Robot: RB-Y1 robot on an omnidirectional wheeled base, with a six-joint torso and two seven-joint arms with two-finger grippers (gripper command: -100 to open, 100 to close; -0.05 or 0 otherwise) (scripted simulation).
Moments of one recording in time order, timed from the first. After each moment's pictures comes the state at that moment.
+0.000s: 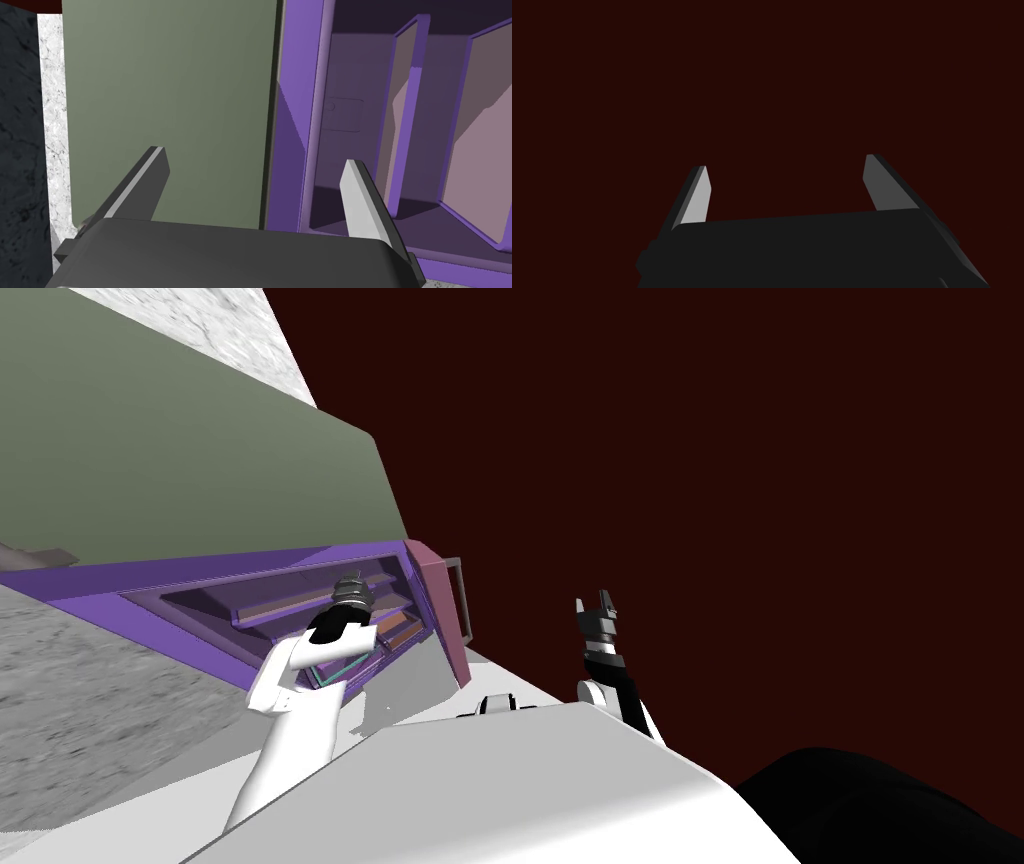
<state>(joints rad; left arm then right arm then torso) -0.11 0.23 0.47 -2.00 -0.26 0.52 0.31 0.51 0.01 -0.06 -2.27 -0.12 -0.40 -0.17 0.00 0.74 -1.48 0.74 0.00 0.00</state>
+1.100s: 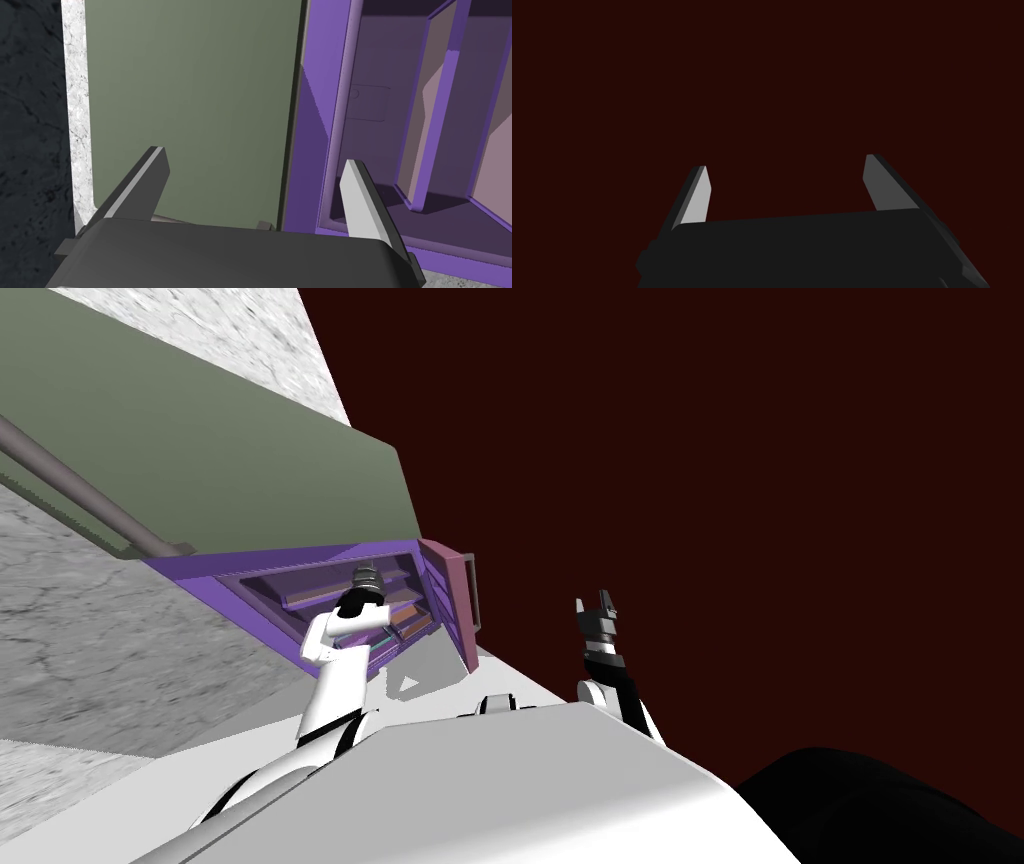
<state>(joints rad) -0.37 0.26 0.54 -1.67 -0.25 0.34 0.20 0.51 0.01 -0.06 -2.27 -0.12 -0.40 -0.17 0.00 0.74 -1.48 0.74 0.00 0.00</state>
